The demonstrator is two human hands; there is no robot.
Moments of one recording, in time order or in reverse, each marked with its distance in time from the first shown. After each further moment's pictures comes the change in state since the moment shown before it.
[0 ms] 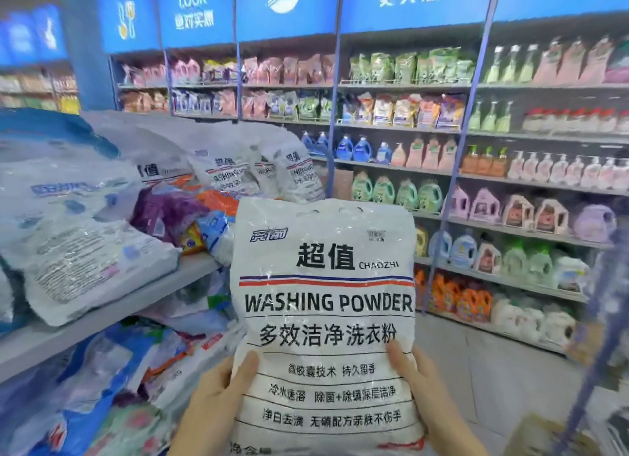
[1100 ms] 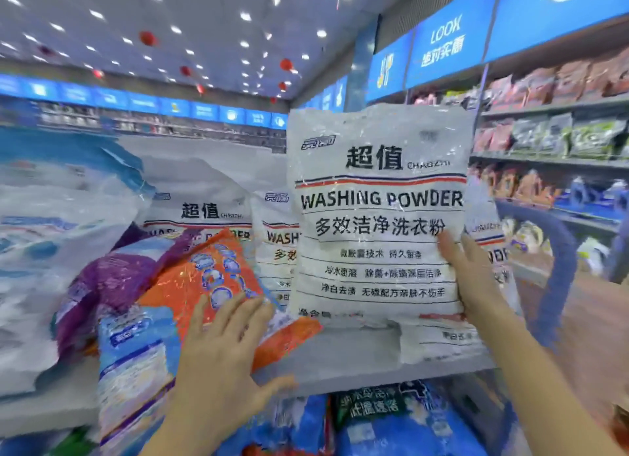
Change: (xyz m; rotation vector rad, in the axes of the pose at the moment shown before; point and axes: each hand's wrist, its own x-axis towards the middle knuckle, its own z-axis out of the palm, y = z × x) left_hand 0.414 0.015 0.091 1.559 0.780 0.397; right_hand 0.674 -0.090 0.139 0.103 -0.662 -0.432
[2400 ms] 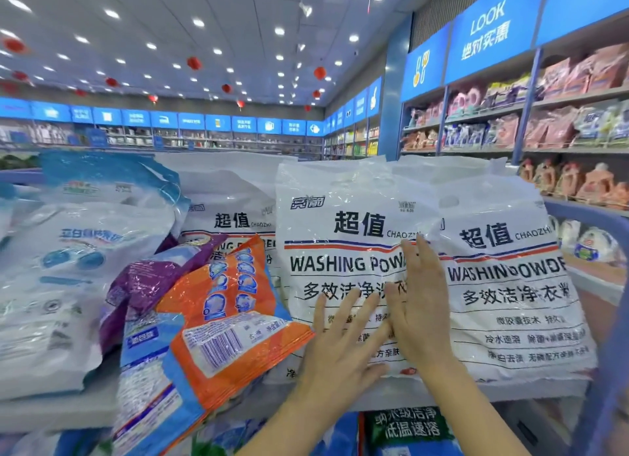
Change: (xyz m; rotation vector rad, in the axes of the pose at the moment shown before) left_hand 0.049 0.060 0.077 0.345 0.080 0.210; right_hand -0.013 0.065 0.091 -0.614 0.140 -0.663
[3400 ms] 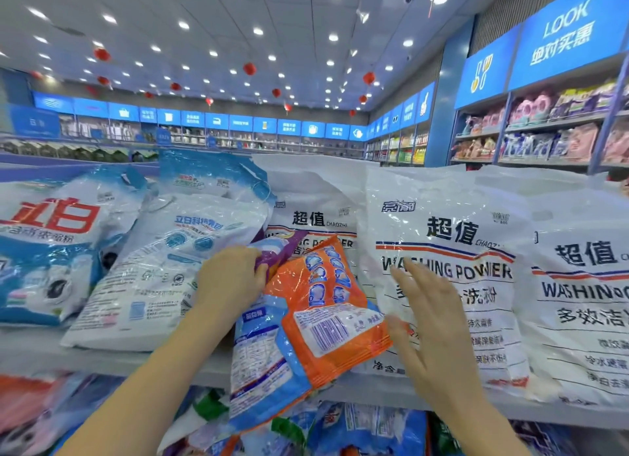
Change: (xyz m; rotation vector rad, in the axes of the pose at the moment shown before) left_hand -0.061 -0.230 -0.078 -0.041 -0.276 -0.758; right_hand -0.026 -0.129 -0.003 0.123 -0.154 -0.199
